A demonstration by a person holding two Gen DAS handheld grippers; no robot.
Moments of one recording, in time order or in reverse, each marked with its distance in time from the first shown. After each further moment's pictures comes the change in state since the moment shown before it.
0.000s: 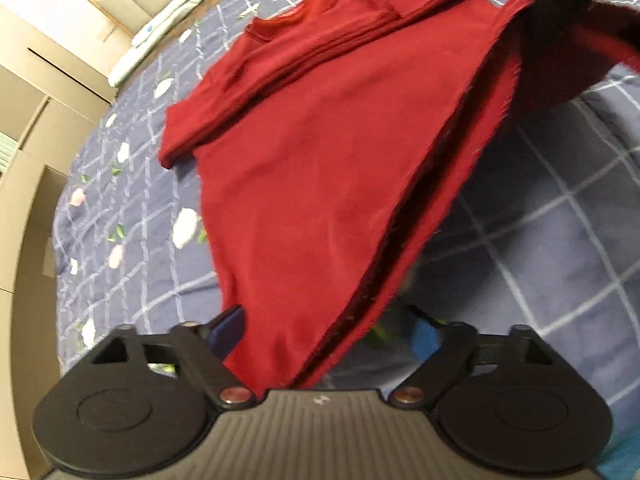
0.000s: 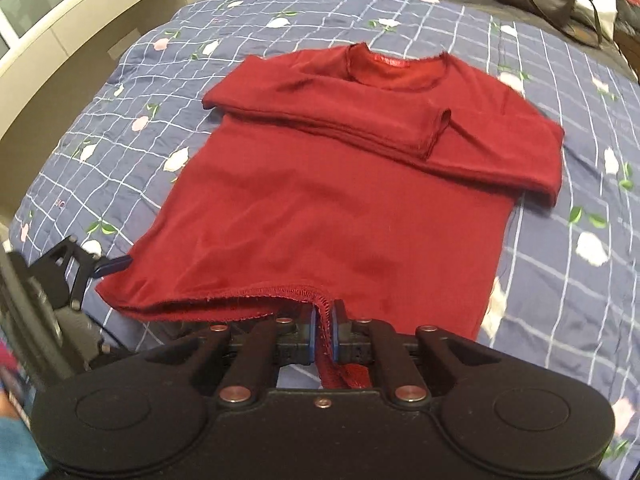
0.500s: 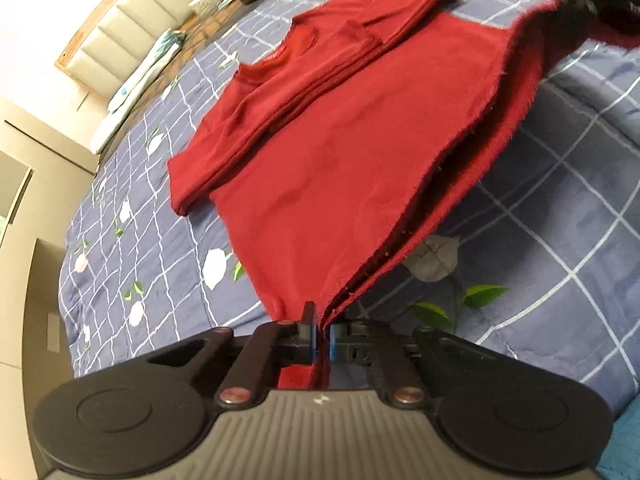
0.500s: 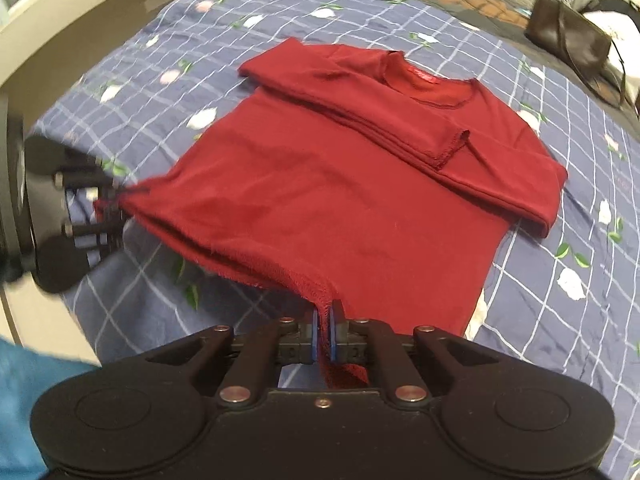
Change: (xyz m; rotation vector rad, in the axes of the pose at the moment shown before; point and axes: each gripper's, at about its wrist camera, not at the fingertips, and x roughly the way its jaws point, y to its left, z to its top) left arm -0.012 0.046 -0.023 0.174 -0.157 -0.048; right arm -0.017 0.026 -0.027 -0.223 0.018 -0.059
